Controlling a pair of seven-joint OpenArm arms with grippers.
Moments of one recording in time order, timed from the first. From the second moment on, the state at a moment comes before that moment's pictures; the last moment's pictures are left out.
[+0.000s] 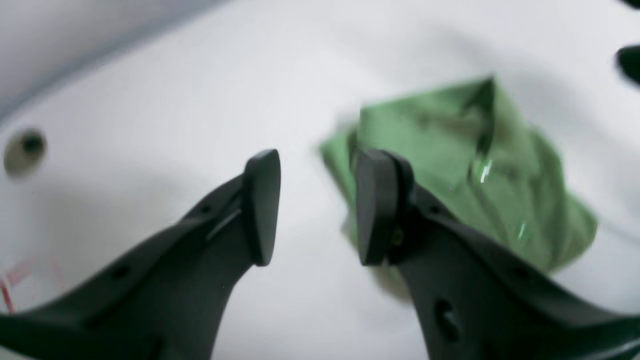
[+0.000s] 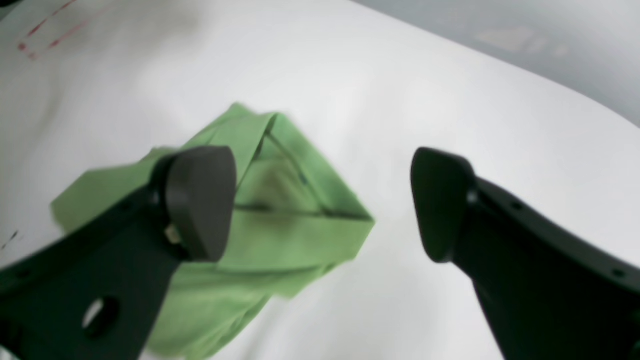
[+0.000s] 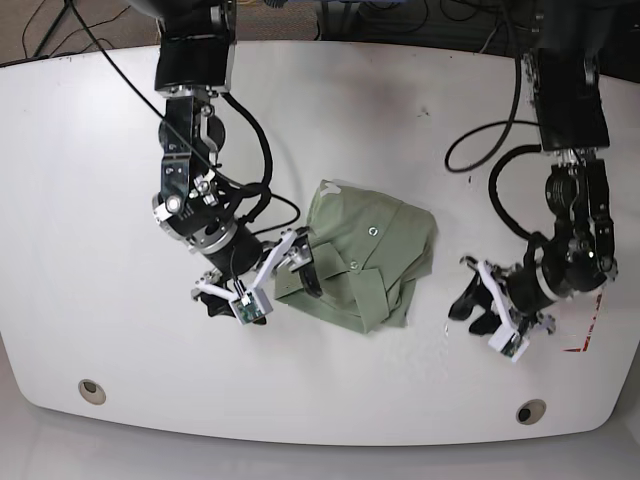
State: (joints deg) left arm -20.7 -19.9 -3.7 86.2 -30.6 -41.8 54.5; right arm 8.2 0.1 -0.1 99.3 9.3 29.0 -42.9
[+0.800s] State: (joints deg) left arm -4.0 -15.7 -3.1 90.6 -30.5 -41.9 55.0; right arm -2.6 -4.1 -1.9 99.8 9.3 29.0 -42.6
